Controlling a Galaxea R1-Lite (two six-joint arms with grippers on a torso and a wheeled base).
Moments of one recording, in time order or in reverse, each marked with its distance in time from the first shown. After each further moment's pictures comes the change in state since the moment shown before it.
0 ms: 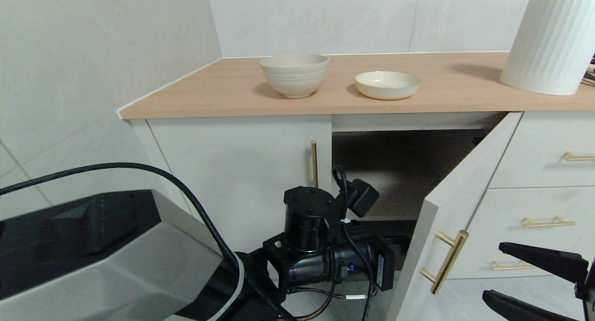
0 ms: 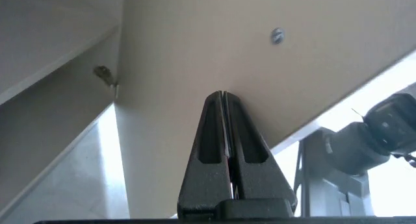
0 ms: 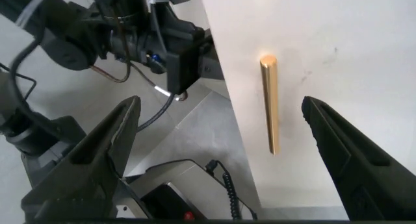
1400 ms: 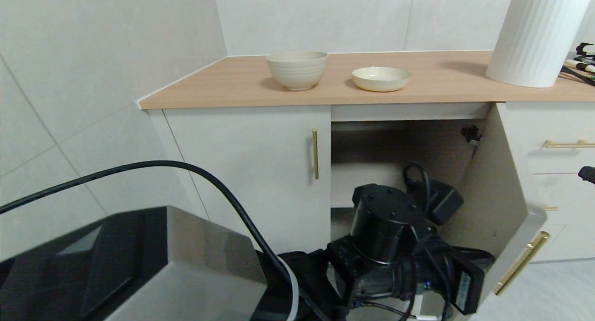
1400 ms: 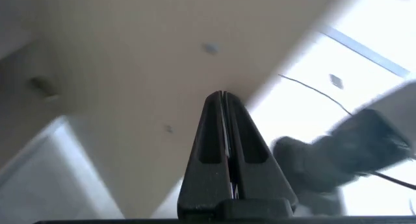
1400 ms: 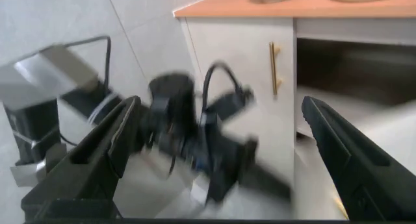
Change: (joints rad) left arm -0.191 0.055 -0.300 0.225 0.079 0.000; right arm -0.003 -0.136 -0.236 0.094 0.000 0.002
